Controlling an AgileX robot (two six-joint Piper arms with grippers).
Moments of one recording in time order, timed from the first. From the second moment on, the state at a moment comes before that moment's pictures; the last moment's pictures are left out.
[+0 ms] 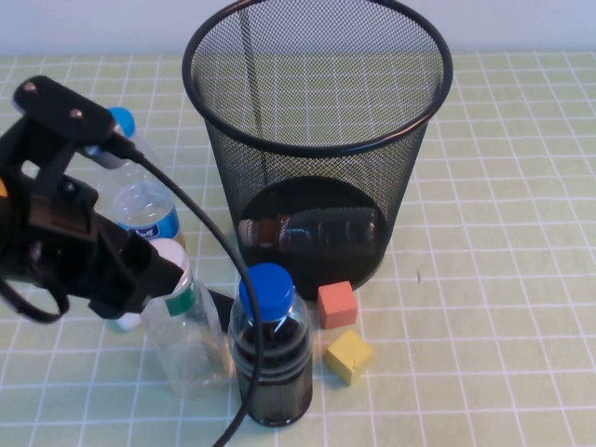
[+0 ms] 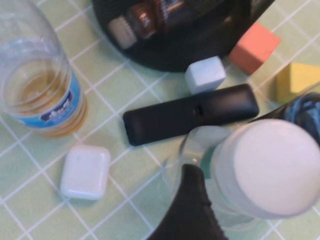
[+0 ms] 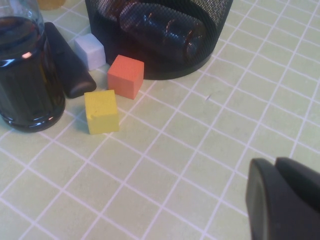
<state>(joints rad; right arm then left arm) 0.46 0.47 -0.44 0.11 0.54 -0.21 -0.36 1.15 -1.04 -0.32 0.95 0.41</state>
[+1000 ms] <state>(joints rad) 0.46 0.47 -0.44 0.08 0.54 -0.21 -0.40 1.25 -1.50 -0.23 1.23 0.29</state>
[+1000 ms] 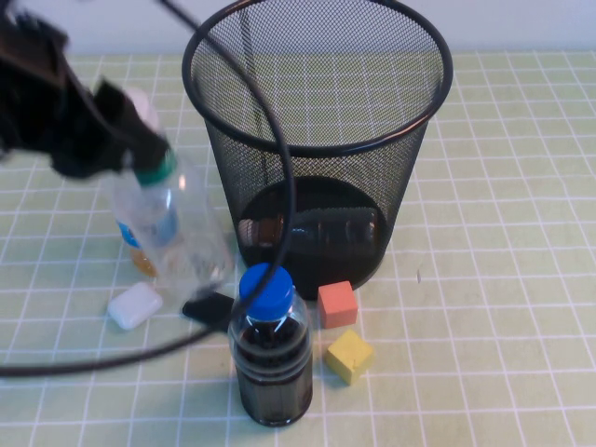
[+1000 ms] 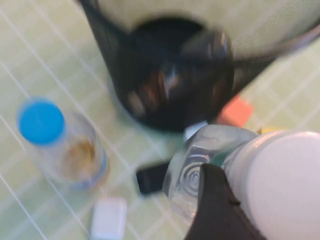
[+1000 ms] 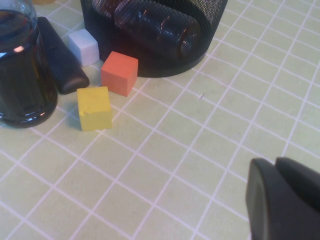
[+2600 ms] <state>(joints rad) 0.46 0.47 -0.44 0.08 0.54 -0.21 -0.41 1.76 -1.93 -0.40 1.06 0.17</state>
